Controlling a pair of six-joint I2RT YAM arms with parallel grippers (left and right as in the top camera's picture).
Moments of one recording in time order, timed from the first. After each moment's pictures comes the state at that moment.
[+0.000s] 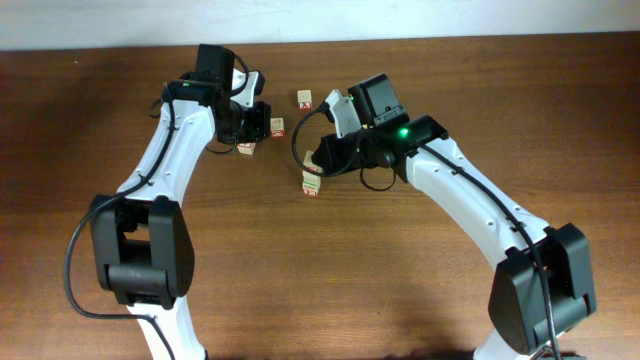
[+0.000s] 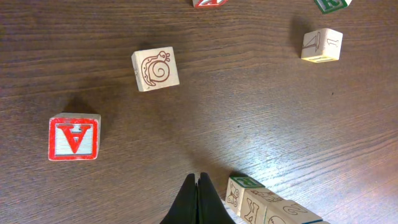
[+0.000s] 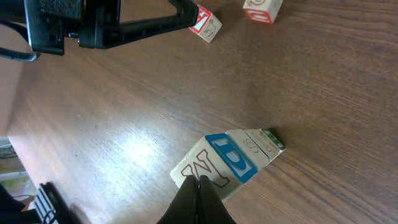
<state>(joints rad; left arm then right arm) -0.14 2.05 1.71 -0.85 0.37 -0.12 0.46 1.82 1.46 -0.62 -0.49 0.25</state>
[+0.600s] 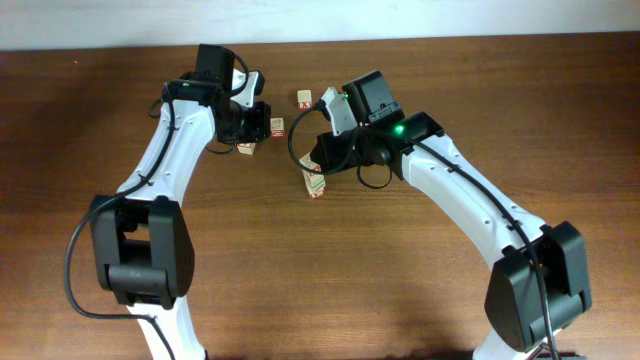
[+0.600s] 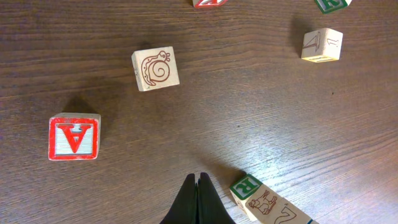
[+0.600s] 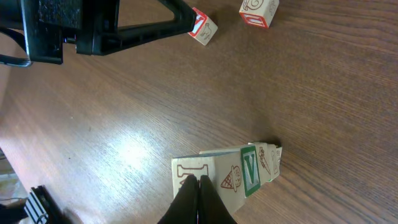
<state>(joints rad) -0.14 2.05 1.71 -0.85 0.37 -0.12 0.47 1.84 1.50 -0.65 -0.46 0.25</state>
